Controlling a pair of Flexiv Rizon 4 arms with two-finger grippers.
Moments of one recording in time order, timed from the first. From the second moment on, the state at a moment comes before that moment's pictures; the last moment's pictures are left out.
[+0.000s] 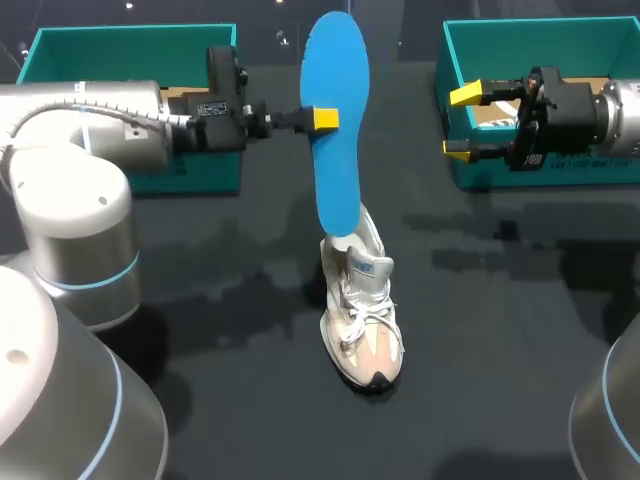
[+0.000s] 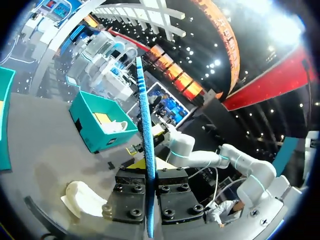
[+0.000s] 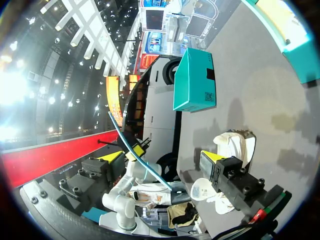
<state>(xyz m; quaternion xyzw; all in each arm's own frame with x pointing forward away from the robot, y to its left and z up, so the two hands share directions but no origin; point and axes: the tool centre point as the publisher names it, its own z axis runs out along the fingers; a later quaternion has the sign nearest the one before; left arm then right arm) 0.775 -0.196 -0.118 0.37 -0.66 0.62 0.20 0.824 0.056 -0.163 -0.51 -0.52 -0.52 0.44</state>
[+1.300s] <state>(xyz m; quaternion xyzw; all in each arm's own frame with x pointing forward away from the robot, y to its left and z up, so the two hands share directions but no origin) 0.809 -0.219 -0.181 0.57 -0.50 0.47 0.44 0.825 0.051 -0.159 -0.52 -0.57 -0.50 0.40</state>
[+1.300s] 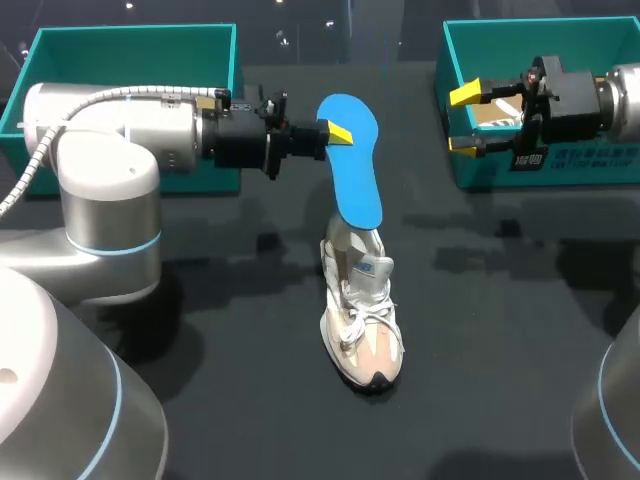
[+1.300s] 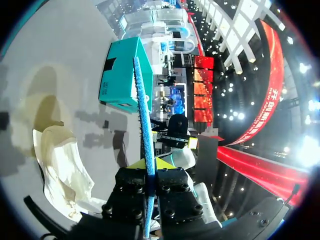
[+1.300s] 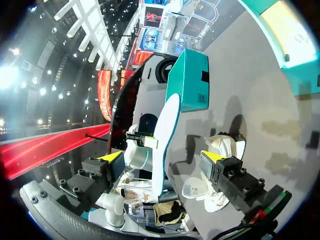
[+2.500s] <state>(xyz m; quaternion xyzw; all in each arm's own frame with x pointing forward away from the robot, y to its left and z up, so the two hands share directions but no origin) 0.825 -0.235 -0.189 0.58 -0.49 0.48 0.45 0.840 0.102 -0.048 -0.66 -0.69 -0.22 0.18</state>
